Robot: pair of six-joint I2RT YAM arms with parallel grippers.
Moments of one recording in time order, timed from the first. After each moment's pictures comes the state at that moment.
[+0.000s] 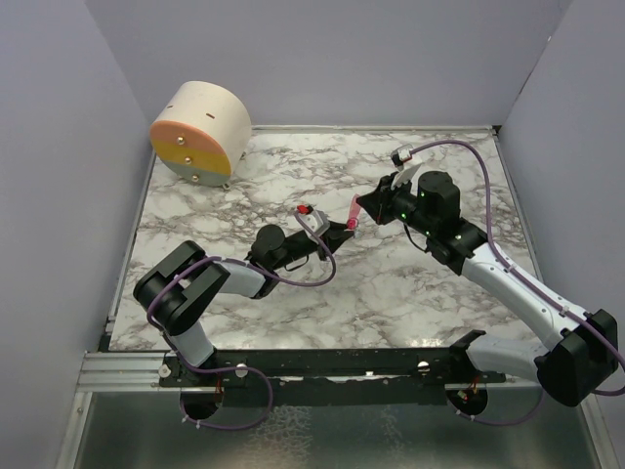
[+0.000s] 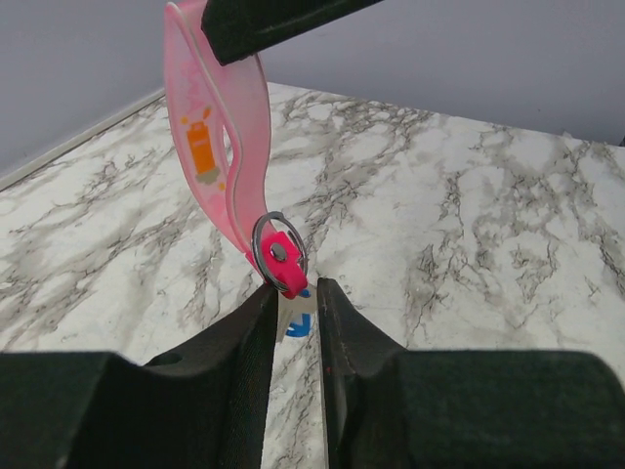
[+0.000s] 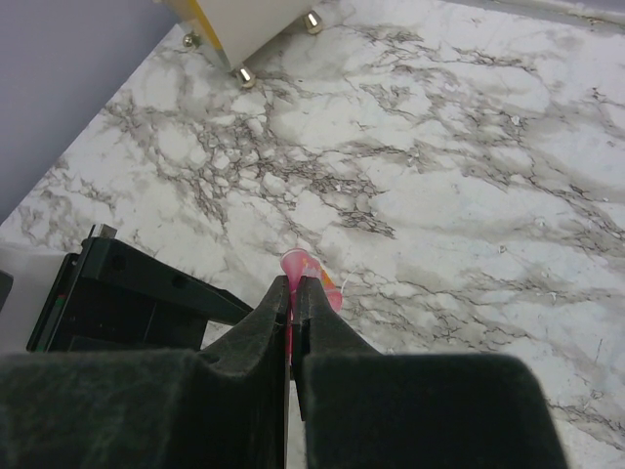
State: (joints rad) left arm -0.72 1.67 0.56 1.25 0.42 -0.06; right arm 0.56 1.17 0.93 -0.01 -0.16 0.24
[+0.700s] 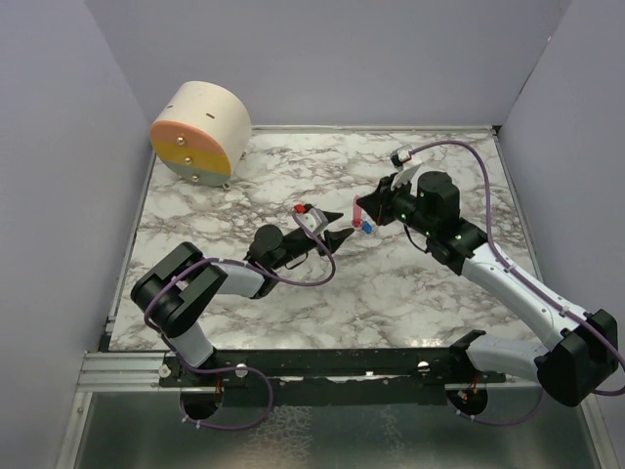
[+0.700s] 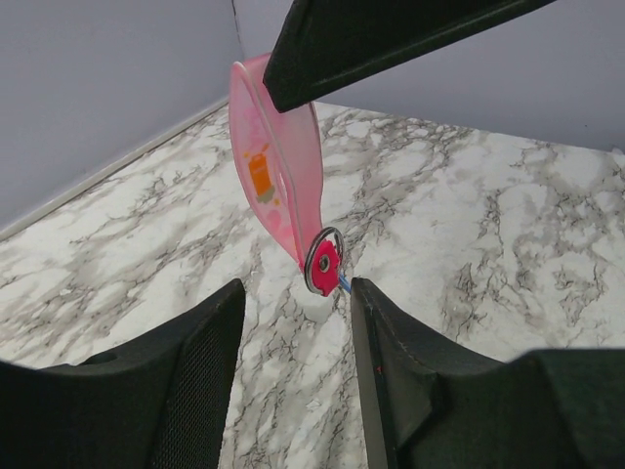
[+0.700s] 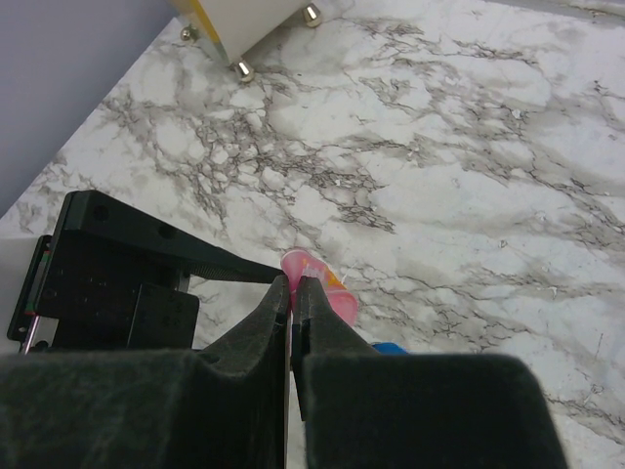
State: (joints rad) left arm -0.72 1.65 0.56 1.26 0.35 -0.02; right arm 0.56 1.17 0.93 -0.02 -0.17 0.24
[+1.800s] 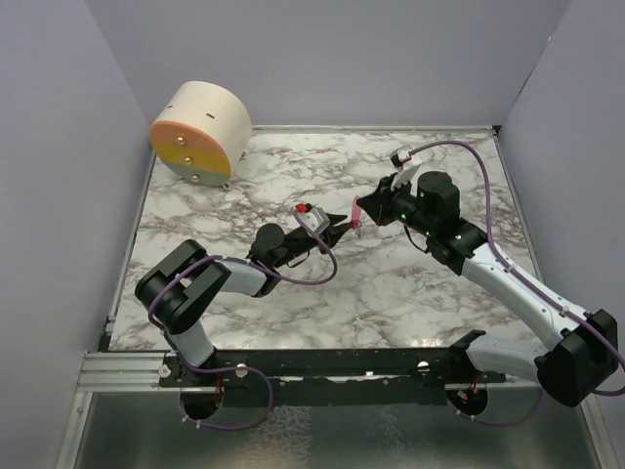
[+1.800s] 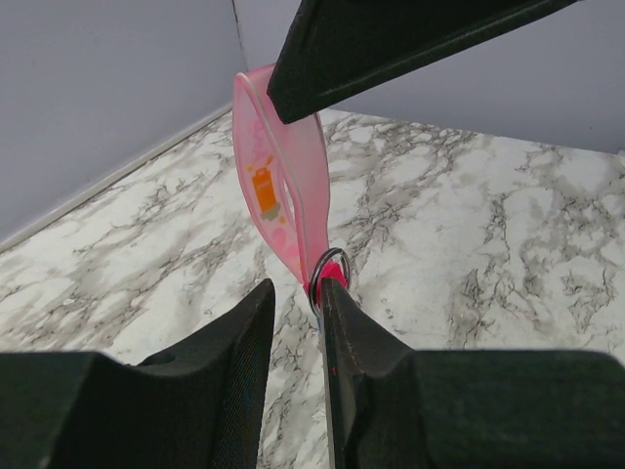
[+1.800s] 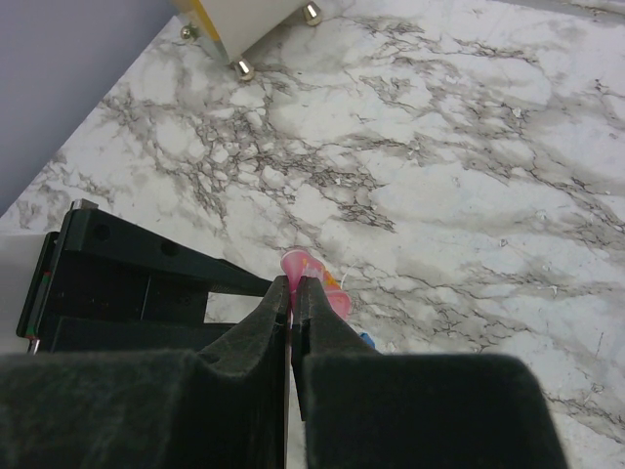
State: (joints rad) left arm -0.72 1.68 0.58 1.29 0.35 0.00; right arm 0.56 1.17 0.93 -0.03 -0.17 0.24
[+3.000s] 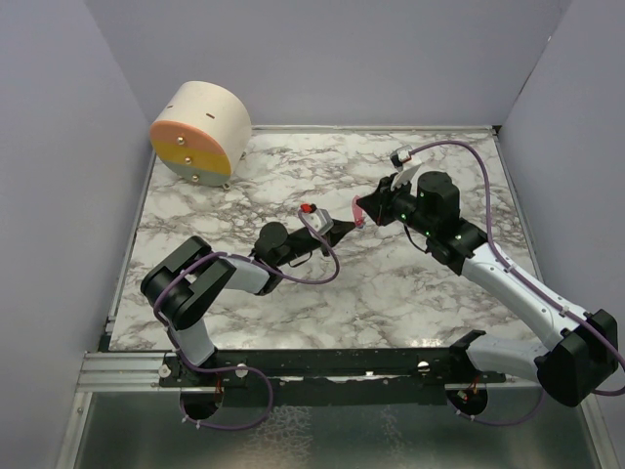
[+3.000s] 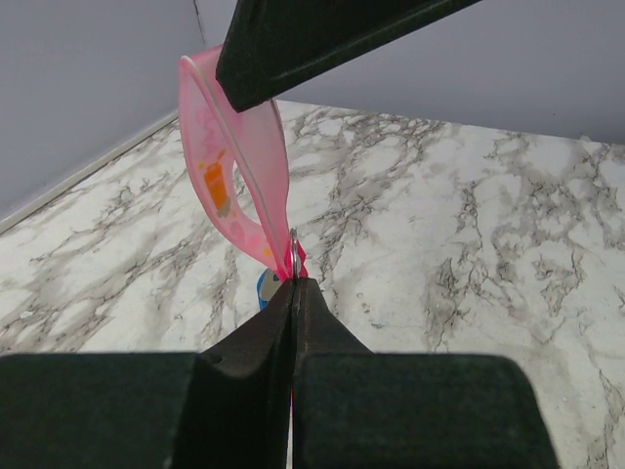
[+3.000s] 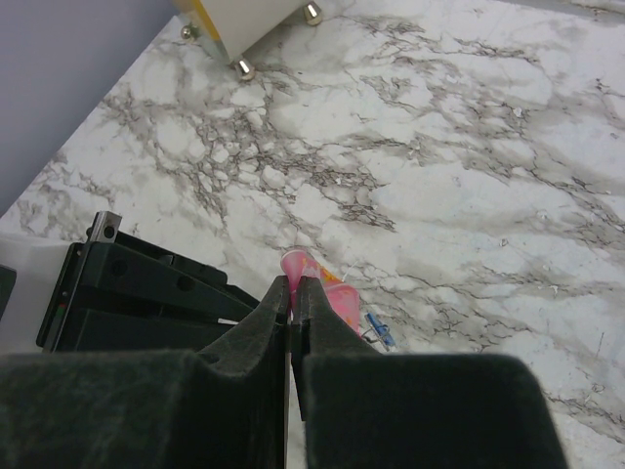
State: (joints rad) left arm -0.72 1.72 0.60 1.28 0.42 -0.02; right arm 0.56 1.17 0.93 -0.03 -0.17 0.24
